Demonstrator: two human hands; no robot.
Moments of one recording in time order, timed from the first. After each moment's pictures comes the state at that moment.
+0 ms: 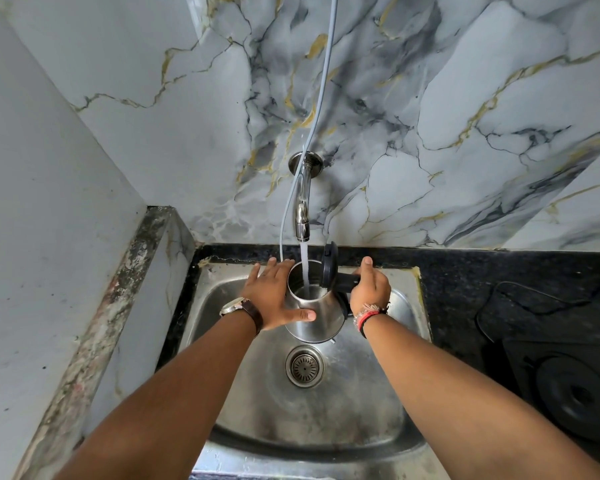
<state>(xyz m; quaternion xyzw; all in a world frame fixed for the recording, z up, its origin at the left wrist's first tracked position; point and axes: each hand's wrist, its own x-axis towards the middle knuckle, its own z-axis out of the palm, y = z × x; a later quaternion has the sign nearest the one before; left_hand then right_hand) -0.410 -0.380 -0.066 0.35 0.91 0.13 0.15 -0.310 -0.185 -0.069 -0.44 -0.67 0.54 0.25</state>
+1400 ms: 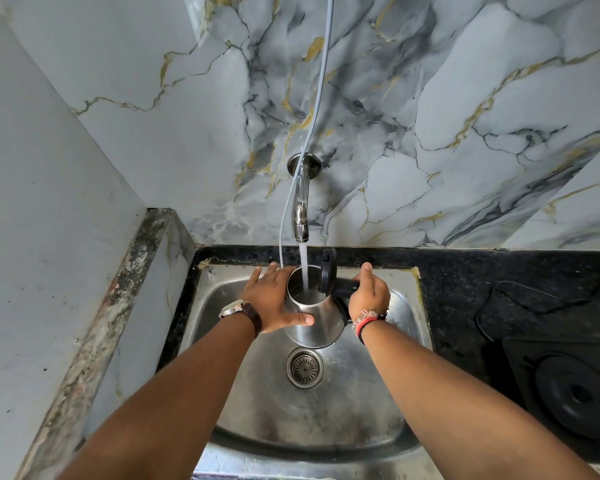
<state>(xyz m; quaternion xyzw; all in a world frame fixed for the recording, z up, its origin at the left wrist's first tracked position) -0.405 -0.381 -0.058 0.36 0.91 0.12 0.17 -0.300 -0.191 -0.070 -0.45 -0.68 0.53 0.24</state>
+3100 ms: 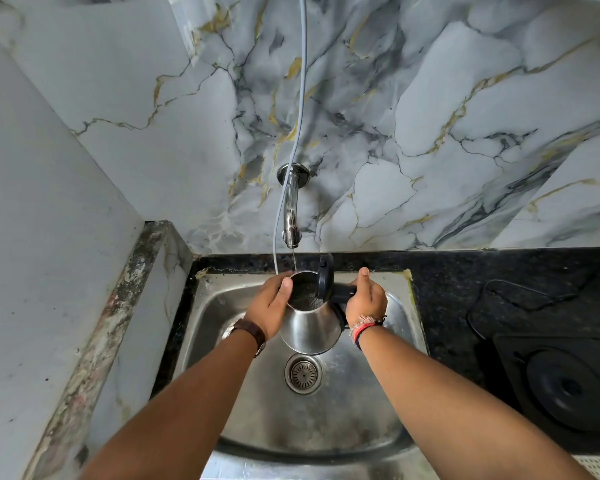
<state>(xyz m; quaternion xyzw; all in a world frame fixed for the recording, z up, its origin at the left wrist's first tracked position) -0.361 -0.372 -0.042 0.15 0.81 0.52 0.21 -0.288 -0.187 -0.067 -0.45 -0.65 0.55 0.26</state>
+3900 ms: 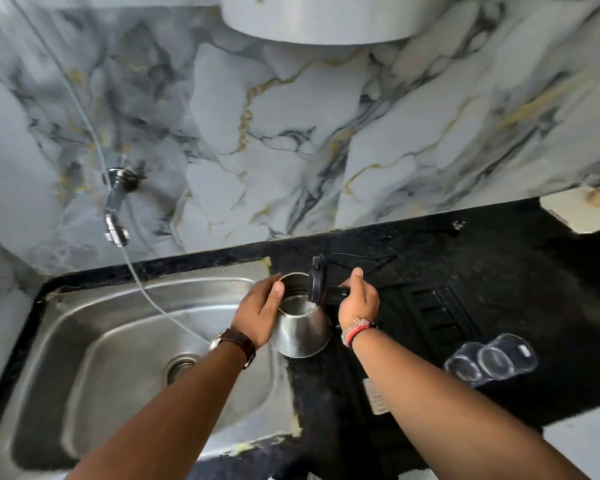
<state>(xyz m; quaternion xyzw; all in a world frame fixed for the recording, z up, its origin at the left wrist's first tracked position) -0.151 -0.160 -0.011 0.27 0.79 0.52 0.20 -0.048 0.008 -0.032 -0.49 -0.59 0.51 0.38</state>
